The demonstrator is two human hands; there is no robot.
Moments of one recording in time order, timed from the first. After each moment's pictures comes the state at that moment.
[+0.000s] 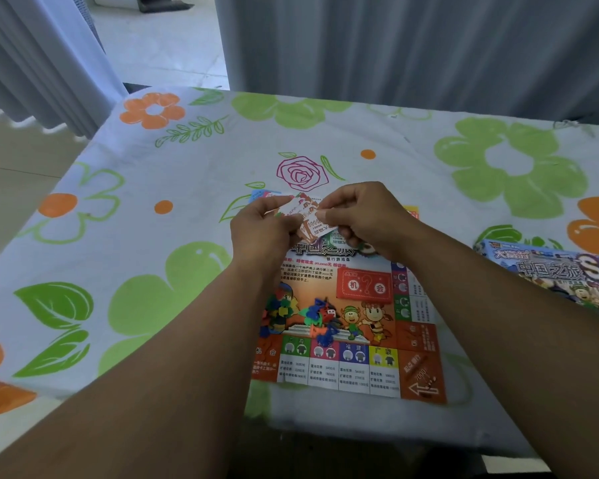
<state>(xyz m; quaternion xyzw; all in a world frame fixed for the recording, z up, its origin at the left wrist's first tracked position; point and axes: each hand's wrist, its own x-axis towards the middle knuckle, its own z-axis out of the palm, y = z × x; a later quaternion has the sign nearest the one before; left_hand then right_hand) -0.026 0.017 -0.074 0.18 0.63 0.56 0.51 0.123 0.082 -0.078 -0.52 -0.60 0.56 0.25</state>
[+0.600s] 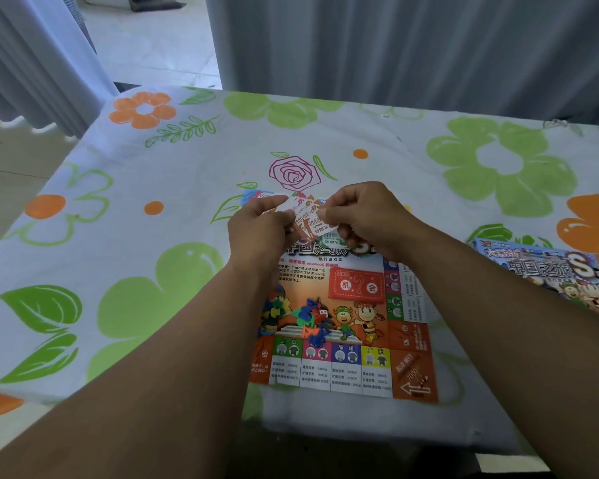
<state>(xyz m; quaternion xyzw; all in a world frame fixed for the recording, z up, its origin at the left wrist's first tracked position) -0.020 0.022 -0.077 0.15 0.62 0.56 0.52 0.132 0.082 -0.076 -0.53 -0.59 0.55 0.25</state>
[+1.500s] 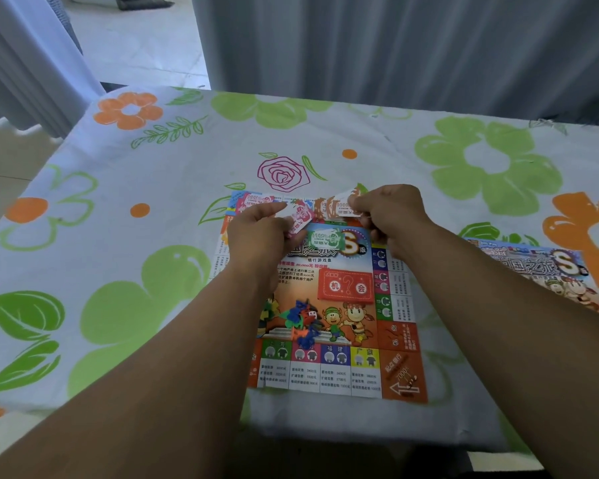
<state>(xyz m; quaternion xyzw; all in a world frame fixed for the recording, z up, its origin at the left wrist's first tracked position) -0.005 0.024 -0.075 0.13 0.62 0.55 0.55 0.159 0.099 -0.084 -0.70 -0.40 0.49 0.33</state>
